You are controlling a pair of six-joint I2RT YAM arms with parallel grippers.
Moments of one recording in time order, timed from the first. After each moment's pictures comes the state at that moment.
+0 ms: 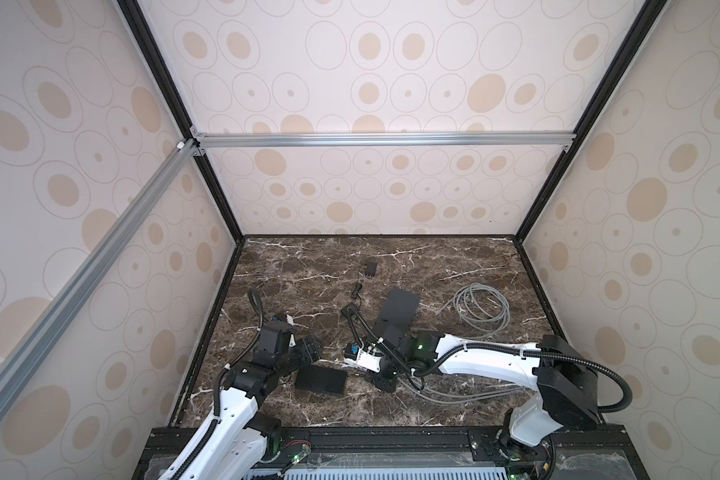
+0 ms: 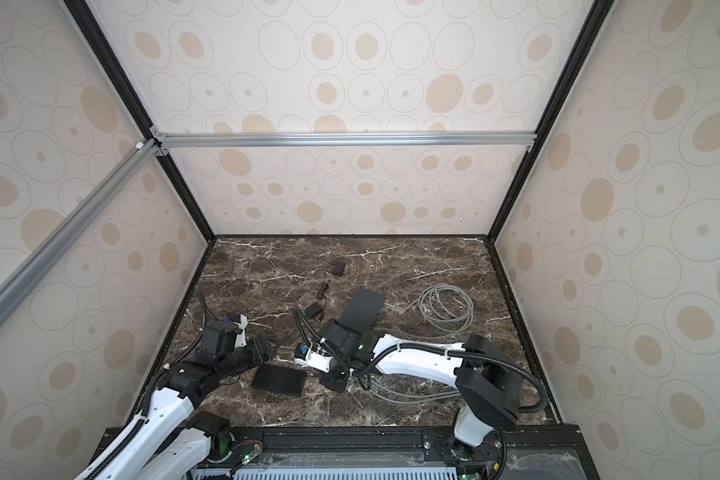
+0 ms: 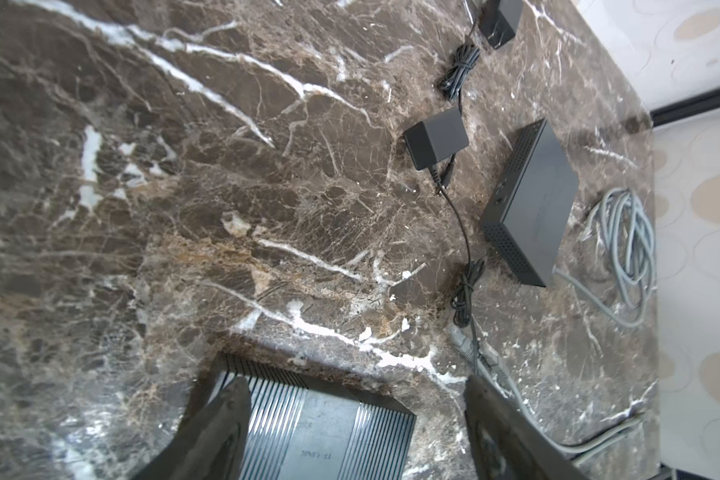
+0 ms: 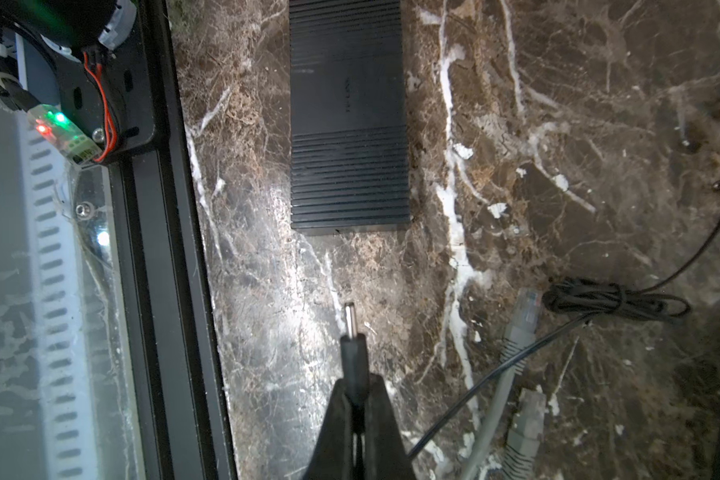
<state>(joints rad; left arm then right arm) -0.30 0.71 0.47 -0.59 0.12 -0.74 1.09 1.60 1.03 -0.47 -0.23 -0.15</state>
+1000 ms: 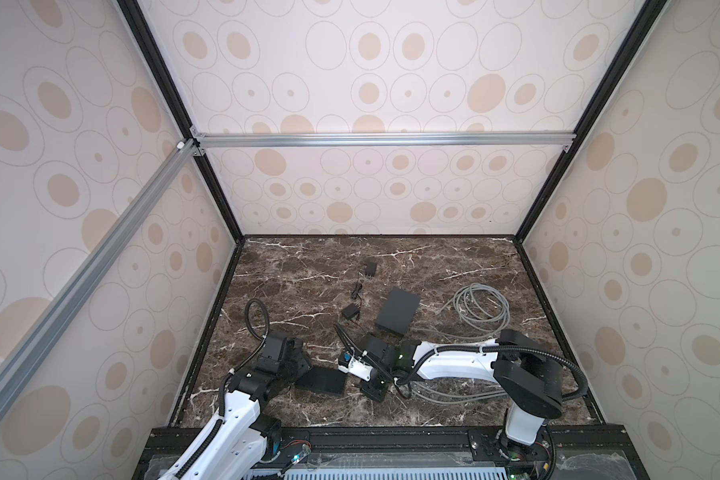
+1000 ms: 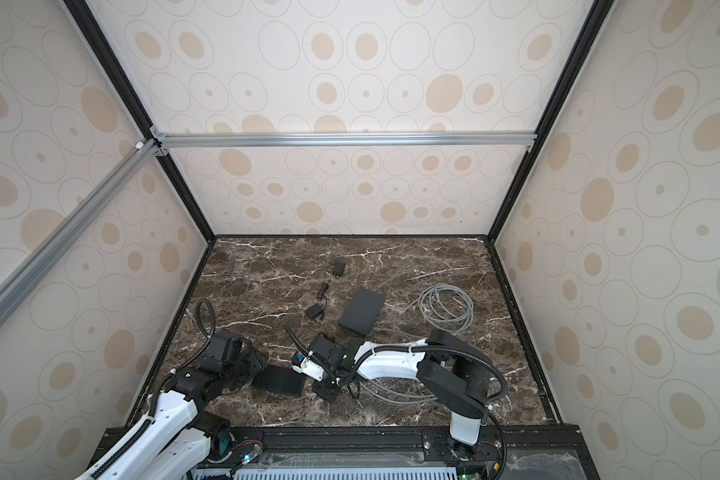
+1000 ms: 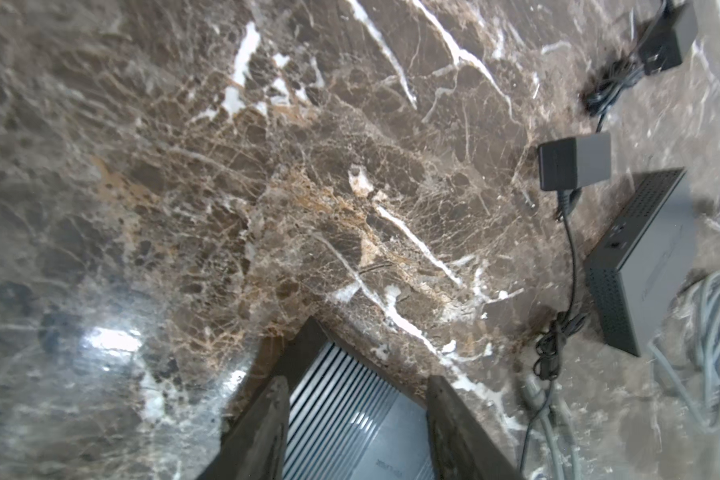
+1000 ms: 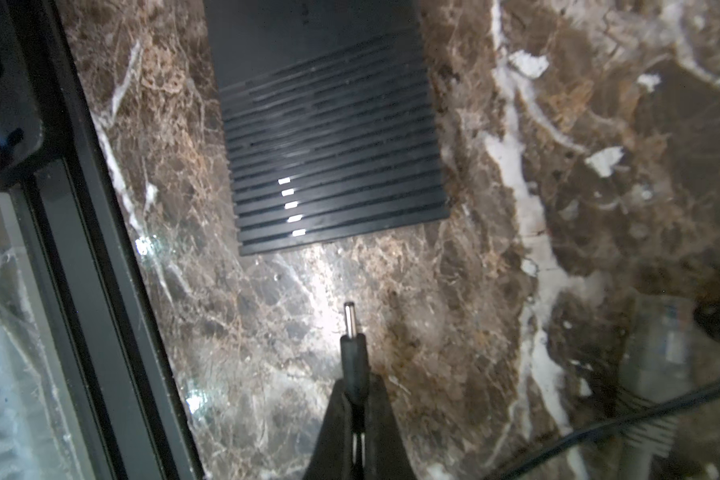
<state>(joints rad) -0.32 0.71 0.38 -0.64 -0.02 -0.94 1.14 1.79 1.03 -0.37 -0.21 0.02</state>
